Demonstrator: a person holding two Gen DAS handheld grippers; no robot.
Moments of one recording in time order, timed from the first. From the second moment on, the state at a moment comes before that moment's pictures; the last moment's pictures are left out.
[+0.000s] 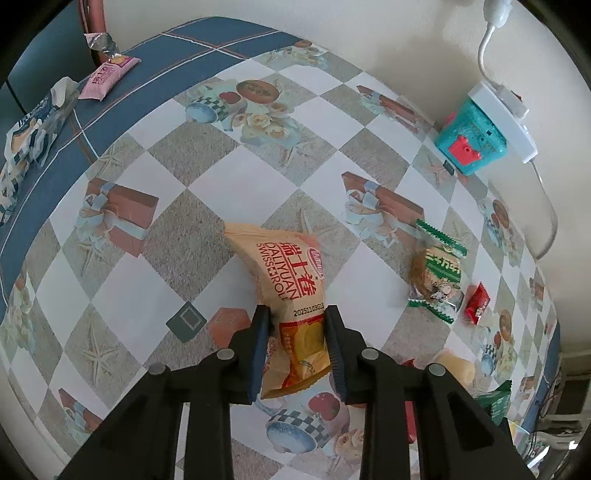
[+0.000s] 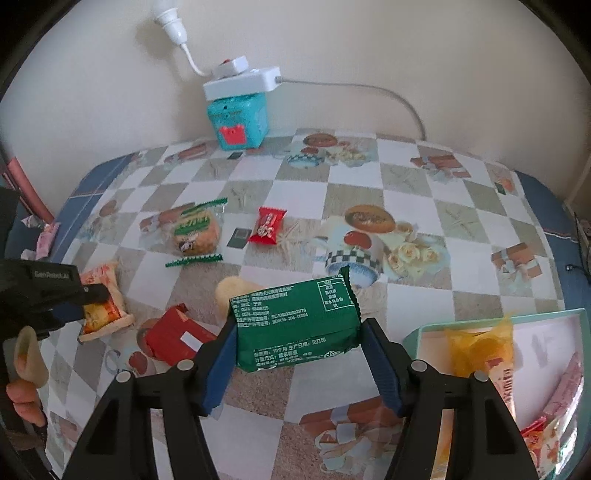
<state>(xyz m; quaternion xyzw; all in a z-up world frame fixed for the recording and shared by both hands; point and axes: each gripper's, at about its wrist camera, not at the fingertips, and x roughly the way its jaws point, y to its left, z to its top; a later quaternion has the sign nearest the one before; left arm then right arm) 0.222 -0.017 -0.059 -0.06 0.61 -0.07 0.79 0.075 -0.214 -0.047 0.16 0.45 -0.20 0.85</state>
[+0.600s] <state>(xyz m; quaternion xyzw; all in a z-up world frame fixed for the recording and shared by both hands) 0.214 -0.013 -0.025 -0.10 0.59 -0.11 0.80 0.055 -0.231 -0.015 0.19 0.42 -0.22 0.86</state>
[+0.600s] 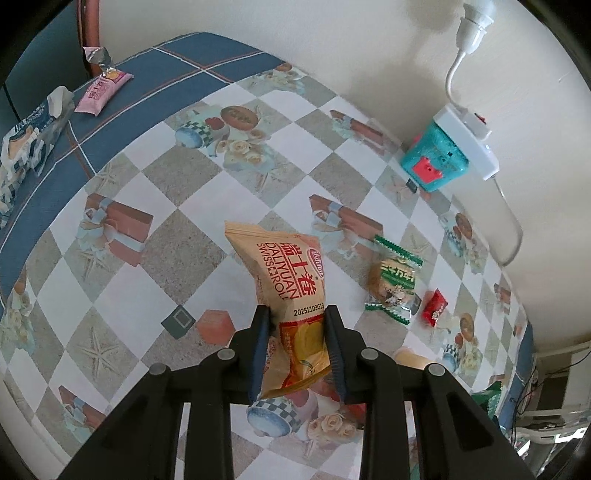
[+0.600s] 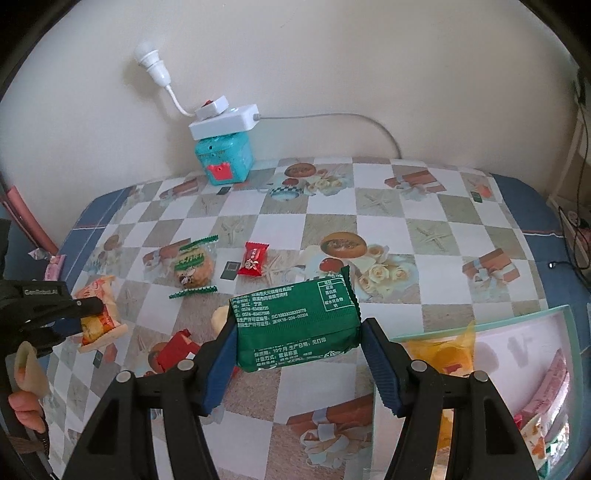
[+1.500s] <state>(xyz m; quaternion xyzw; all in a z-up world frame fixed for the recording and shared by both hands) 0.150 -0.073 0.054 -0.08 0.53 -0.23 0.81 -0.066 -0.329 0.035 0.26 0.36 -0.38 0.81</state>
